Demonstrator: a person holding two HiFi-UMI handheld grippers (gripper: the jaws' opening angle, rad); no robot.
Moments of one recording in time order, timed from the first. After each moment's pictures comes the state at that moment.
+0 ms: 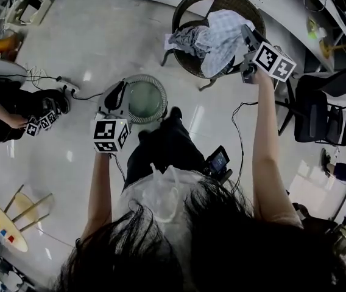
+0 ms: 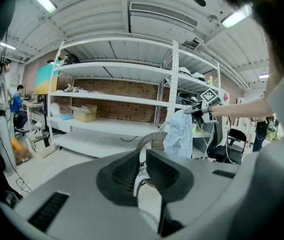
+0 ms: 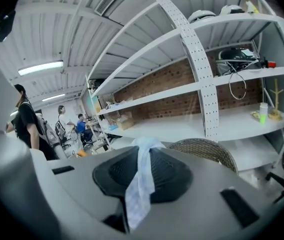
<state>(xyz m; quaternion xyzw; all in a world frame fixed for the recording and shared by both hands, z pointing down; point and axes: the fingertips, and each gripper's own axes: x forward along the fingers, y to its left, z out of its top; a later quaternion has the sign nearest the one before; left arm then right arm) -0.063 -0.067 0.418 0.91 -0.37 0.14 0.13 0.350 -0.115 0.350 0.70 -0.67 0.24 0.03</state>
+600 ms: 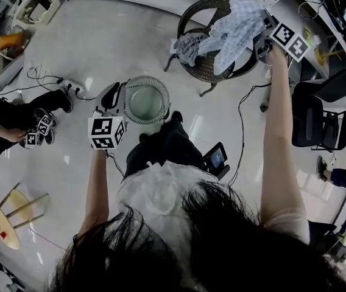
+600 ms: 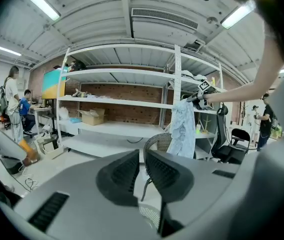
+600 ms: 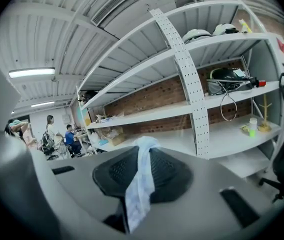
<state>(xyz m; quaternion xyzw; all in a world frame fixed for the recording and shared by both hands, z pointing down) -0.124 -0.047 0.403 0.90 -0.40 0.13 0.12 0.392 -0.137 0.252 0.75 -0.62 0.21 -0.01</state>
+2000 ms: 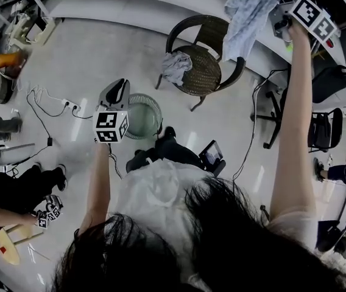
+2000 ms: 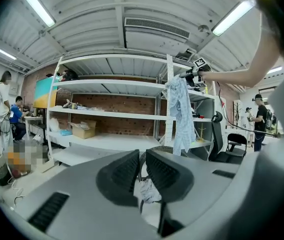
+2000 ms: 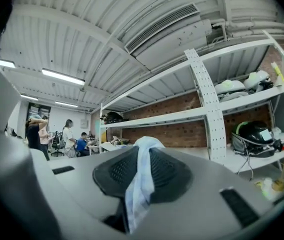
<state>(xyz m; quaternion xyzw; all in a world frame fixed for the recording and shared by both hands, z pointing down) -0.077 -0.074 0.343 0.92 -0.37 0.08 0.08 0.354 -0.141 -0.020 0.71 -0.70 0.02 -0.03</state>
